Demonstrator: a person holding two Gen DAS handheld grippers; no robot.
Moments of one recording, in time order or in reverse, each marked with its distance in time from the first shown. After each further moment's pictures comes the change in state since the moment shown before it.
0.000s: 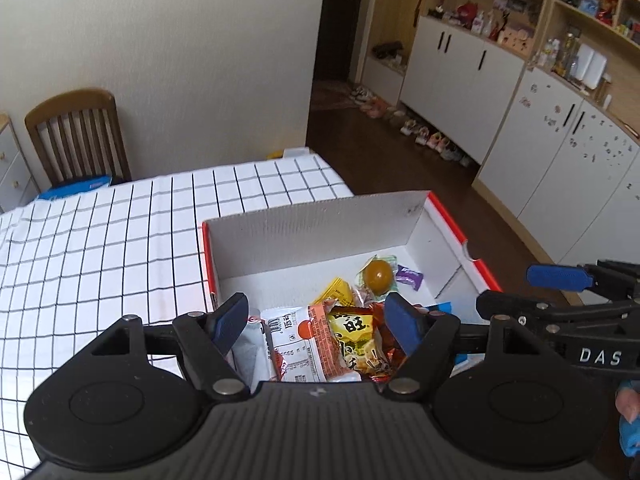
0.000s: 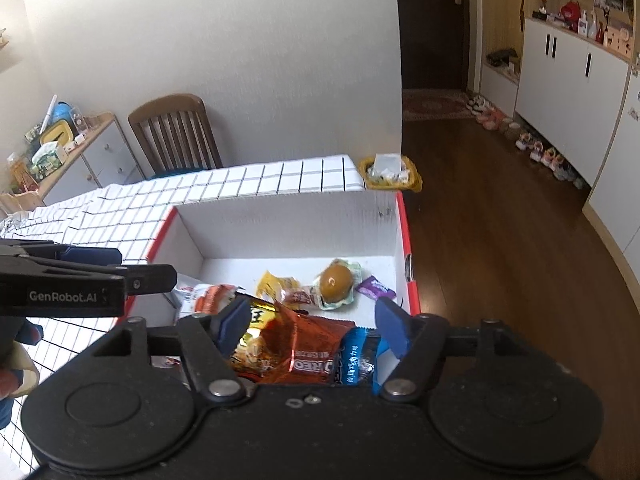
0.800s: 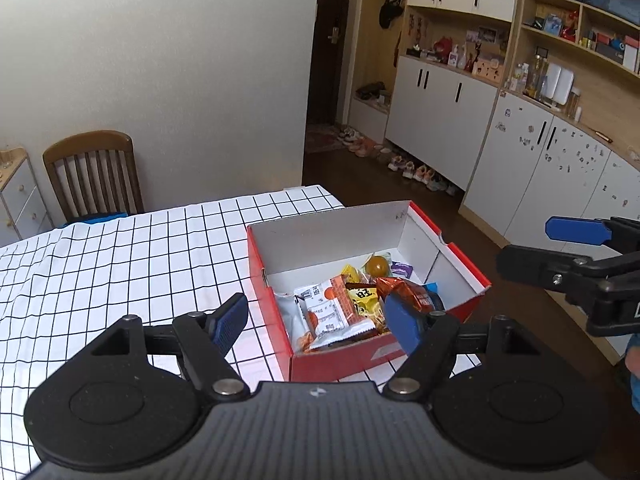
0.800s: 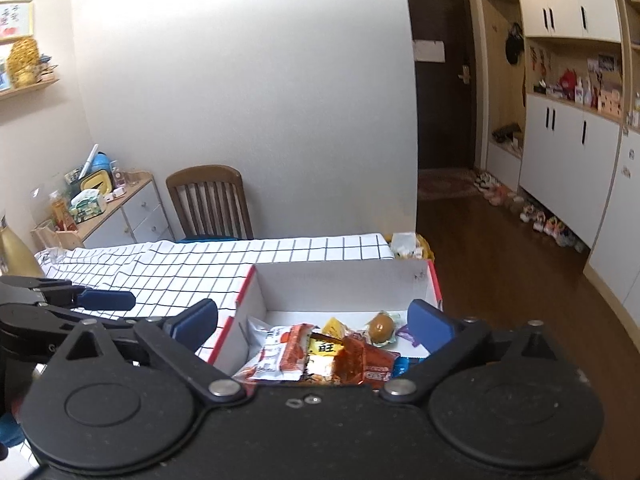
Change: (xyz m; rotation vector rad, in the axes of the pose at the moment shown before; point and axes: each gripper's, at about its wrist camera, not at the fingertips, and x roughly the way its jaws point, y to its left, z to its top) left arm -0.108 0.026 -0.061 0.044 -0.140 -0.020; right arm -0.098 0.070 -0.033 -0.056 -0.244 0.031
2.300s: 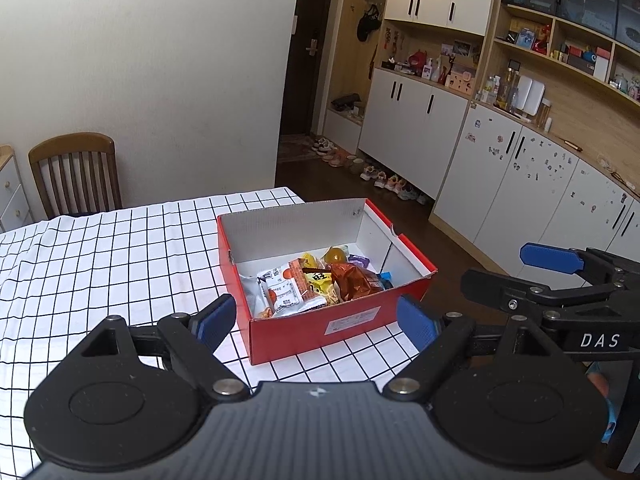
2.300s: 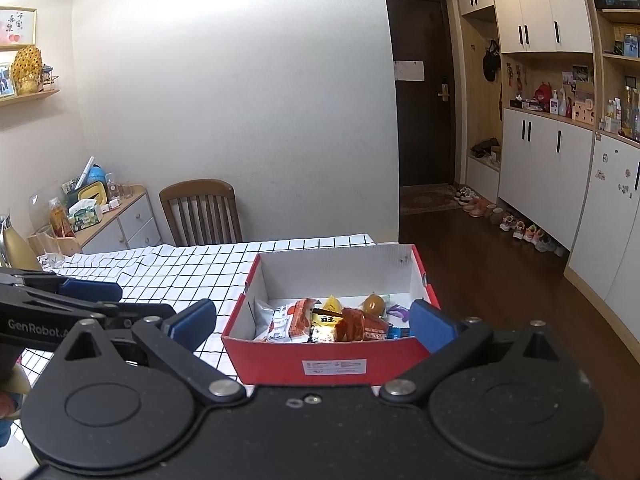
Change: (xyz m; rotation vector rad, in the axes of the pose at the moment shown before) left arm -0.043 -0.023 -0.028 -0.008 -0.035 -0.077; right arm -0.052 0.024 -0.043 0.032 -0.065 -0.068
